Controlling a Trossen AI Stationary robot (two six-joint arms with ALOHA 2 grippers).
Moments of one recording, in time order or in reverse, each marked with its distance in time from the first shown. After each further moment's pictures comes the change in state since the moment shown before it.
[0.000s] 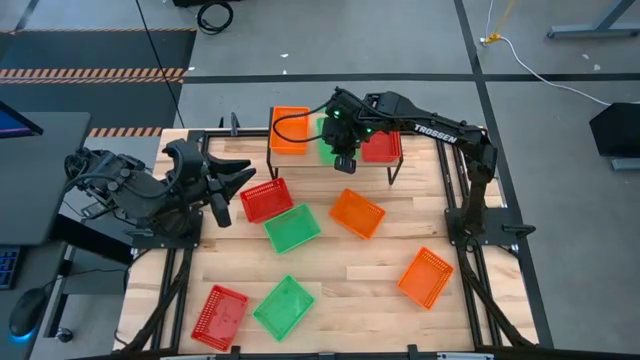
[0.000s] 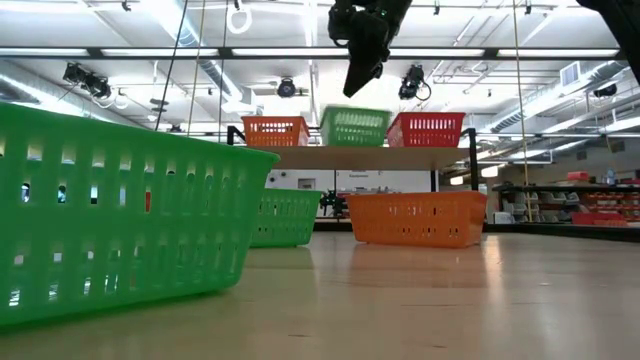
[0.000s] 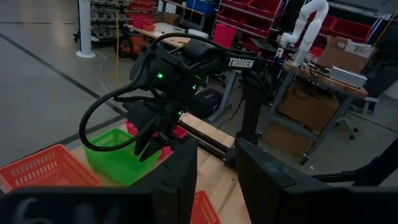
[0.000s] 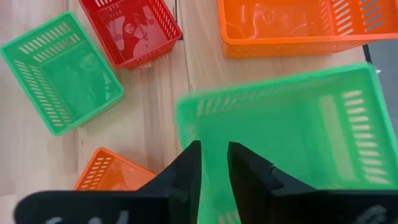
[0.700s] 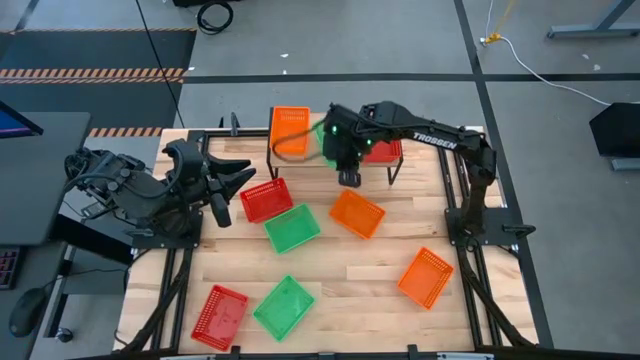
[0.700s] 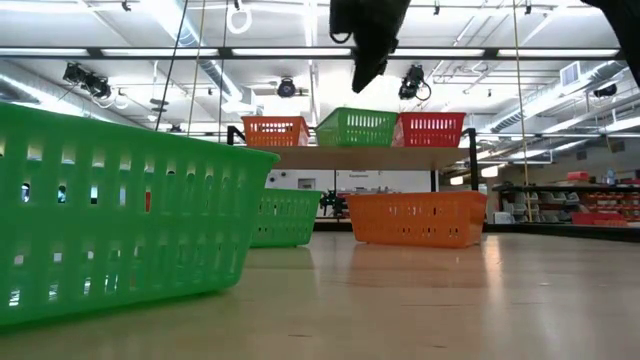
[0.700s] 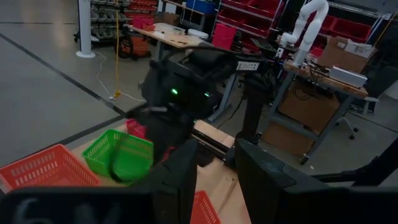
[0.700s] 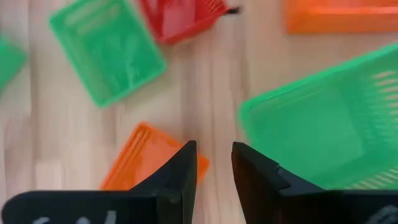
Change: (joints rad) left arm 0.000 0.000 0.000 0.000 0.000 0.000; right arm 0.088 0.000 0.000 -0.115 -0.020 0.008
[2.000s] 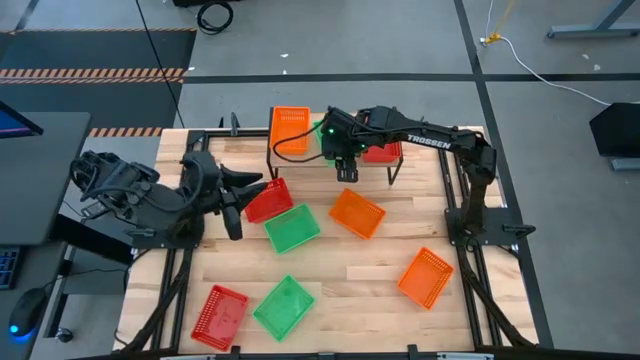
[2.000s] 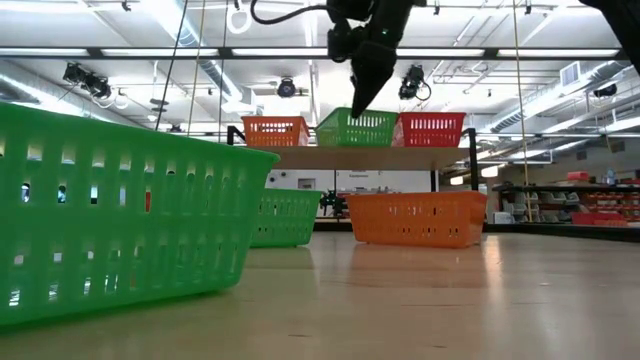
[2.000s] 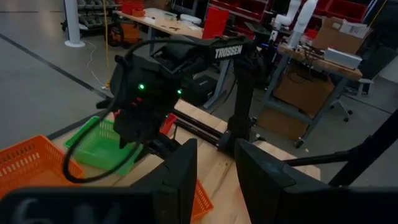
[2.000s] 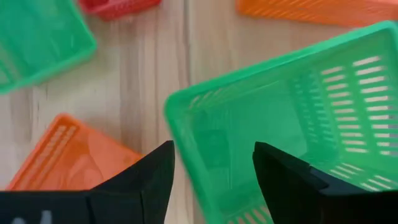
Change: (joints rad) left arm -0.002 0.054 0.000 -0.004 0.056 -0.023; right arm -0.036 0.000 -0.130 0.158 0.178 -0.083
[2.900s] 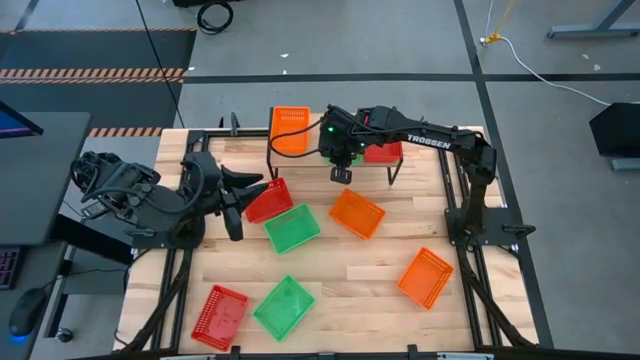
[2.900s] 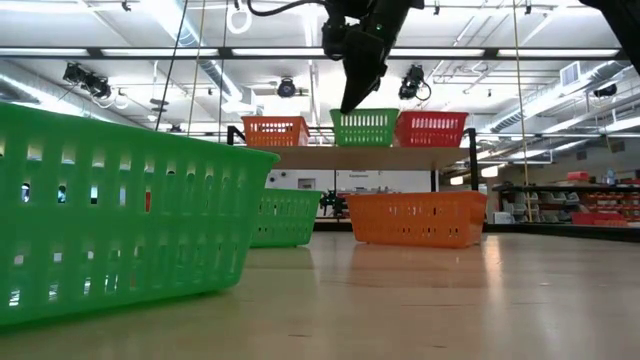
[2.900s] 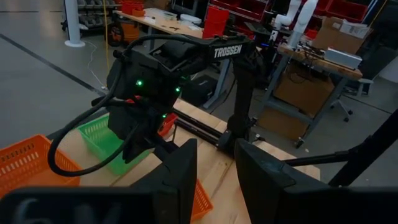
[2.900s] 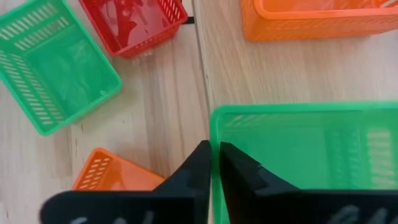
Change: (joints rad) left arm -0.001 0.005 0.000 0.001 -0.003 -0.004; right arm 0.000 0.000 0.000 0.050 -0.105 0.128
